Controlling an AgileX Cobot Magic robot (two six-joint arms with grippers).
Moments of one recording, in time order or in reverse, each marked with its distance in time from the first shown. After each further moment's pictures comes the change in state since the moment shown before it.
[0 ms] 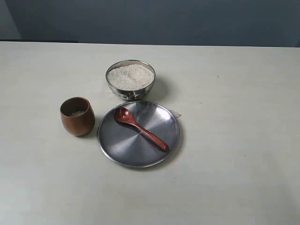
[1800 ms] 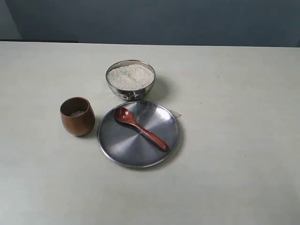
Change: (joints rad) left arm 0.000 0.000 0.000 0.000 0.000 0.000; right arm 0.000 0.000 0.000 -0.160 0.215 0.153
